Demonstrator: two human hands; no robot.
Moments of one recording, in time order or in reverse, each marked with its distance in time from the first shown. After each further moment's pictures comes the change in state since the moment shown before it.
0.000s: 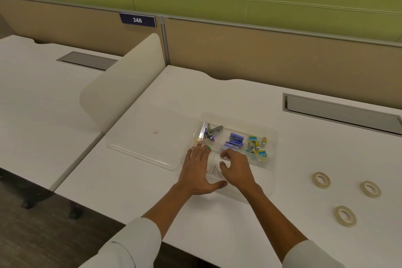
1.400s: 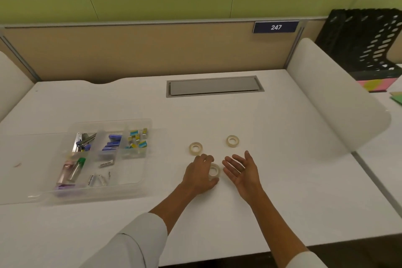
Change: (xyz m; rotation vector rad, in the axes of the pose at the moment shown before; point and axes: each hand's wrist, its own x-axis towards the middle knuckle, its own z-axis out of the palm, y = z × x) left_hand 0.026 0.322 0.169 0.002 -0.417 0.284; right_hand -0.166 0.259 -0.234 1.580 0.437 0.730
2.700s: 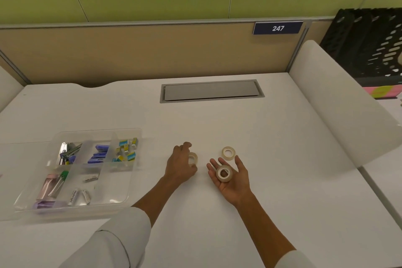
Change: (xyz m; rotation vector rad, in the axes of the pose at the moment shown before) left_hand 0.066 -0.039 -0.021 -0.185 0.151 -0.239; right_hand 0.049 -0.013 0.012 0.260 -0.190 0.270
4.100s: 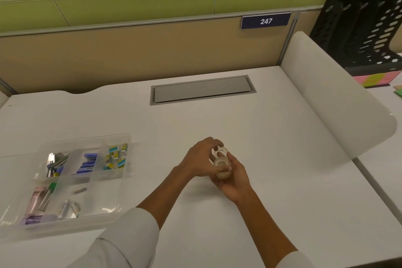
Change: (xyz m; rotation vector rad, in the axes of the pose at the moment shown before) left_hand 0.014 0.089 -0.008 -0.133 -0.213 0.380; right_hand -0.007 -0.019 0.004 -0.054 -0.053 -0.046
